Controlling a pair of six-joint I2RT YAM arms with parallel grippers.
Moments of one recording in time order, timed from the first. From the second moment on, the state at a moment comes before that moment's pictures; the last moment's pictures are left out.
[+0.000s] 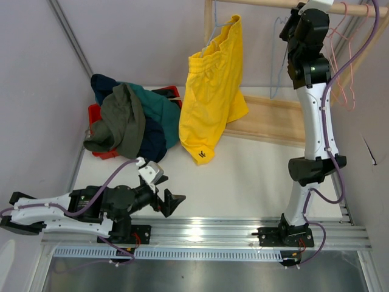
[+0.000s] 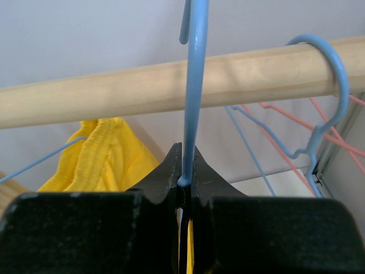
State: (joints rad) left arm -1.55 0.55 0.82 -0.61 -0.63 -0.38; right arm 0.21 1.94 2.57 -0.51 0.36 0.14
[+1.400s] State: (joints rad) left arm -1.55 0.57 0.81 -0.62 -0.66 -0.39; right arm 0.19 1.41 1.95 -0.41 0.38 0.26
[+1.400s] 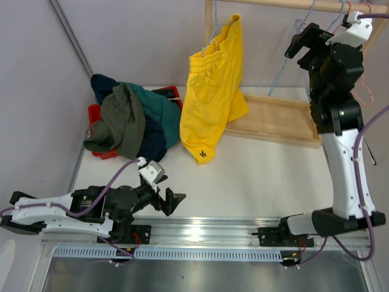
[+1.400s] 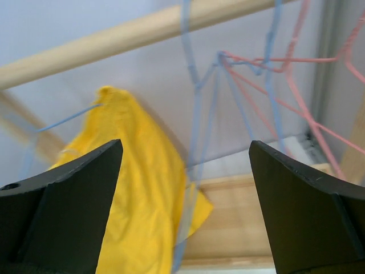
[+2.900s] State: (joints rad) left arm -1.51 0.53 0.80 -0.64 -0.64 -0.42; right arm 0.58 2.12 2.41 -0.31 0.29 0.39
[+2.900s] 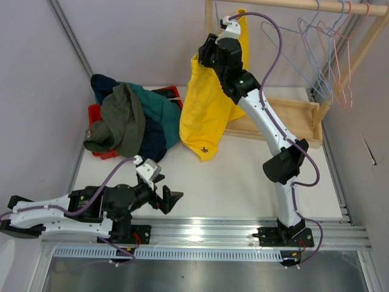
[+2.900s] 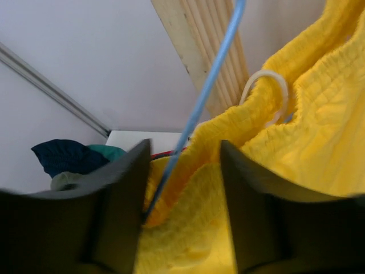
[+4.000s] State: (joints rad) left arm -1.47 0.99 1.09 -0.35 -0.56 -0.14; right arm 0.70 1.50 1.91 -0.28 0.46 0.31
